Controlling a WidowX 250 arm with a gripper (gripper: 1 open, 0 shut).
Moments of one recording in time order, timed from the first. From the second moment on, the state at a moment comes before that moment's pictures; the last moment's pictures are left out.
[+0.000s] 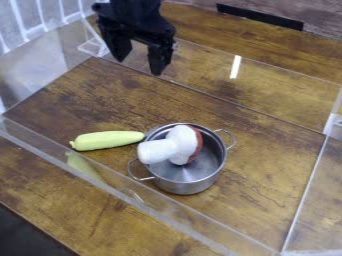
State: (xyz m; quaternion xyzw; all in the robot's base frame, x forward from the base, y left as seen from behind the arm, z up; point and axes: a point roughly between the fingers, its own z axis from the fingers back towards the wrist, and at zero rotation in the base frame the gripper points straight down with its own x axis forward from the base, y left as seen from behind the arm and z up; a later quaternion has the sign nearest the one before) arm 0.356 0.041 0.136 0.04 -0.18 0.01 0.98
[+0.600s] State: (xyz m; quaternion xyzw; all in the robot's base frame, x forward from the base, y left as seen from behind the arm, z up) arm 0.344 0.034 0.131 0.02 -0.16 -0.04 0.99
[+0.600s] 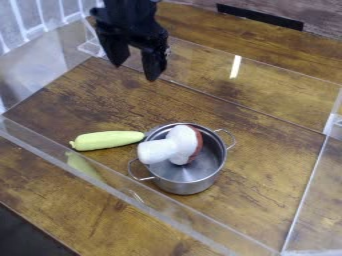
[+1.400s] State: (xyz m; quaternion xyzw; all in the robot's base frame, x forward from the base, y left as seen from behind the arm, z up) arm 0.358 0.039 0.130 0.01 -0.16 -0.06 0.99
